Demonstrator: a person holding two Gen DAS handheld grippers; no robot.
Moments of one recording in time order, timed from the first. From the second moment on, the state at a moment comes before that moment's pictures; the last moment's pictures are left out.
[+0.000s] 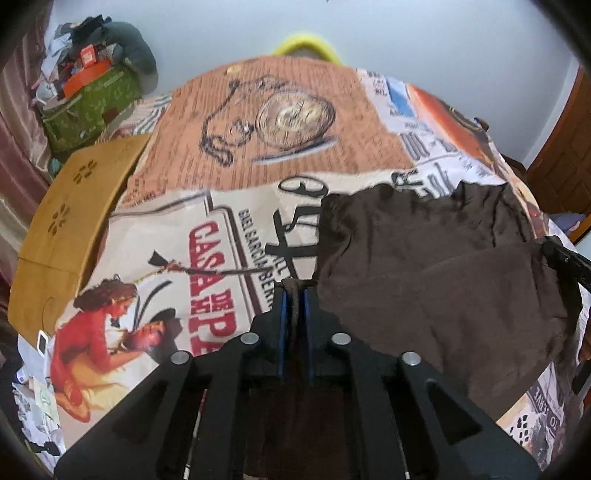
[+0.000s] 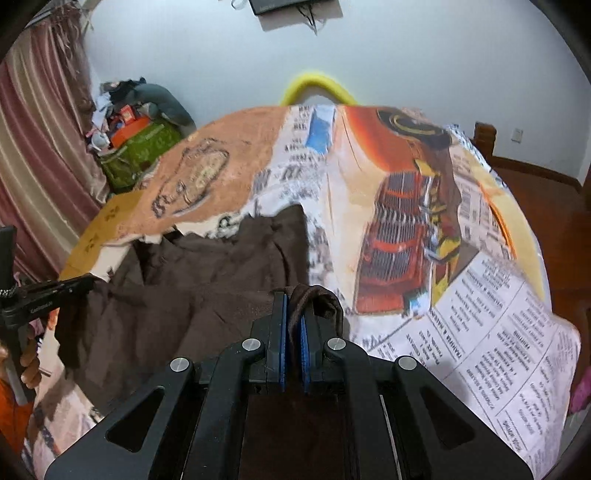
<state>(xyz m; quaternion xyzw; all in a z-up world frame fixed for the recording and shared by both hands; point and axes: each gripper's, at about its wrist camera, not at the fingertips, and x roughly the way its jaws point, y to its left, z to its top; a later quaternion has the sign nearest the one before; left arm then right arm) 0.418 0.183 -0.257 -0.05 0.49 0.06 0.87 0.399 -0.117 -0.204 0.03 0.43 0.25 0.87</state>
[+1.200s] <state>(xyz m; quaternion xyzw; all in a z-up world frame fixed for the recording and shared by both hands) 0.503 0.149 -0.270 0.04 0.55 0.02 0.83 0.327 -0.151 -0.213 -0.01 0.46 0.23 0.86</state>
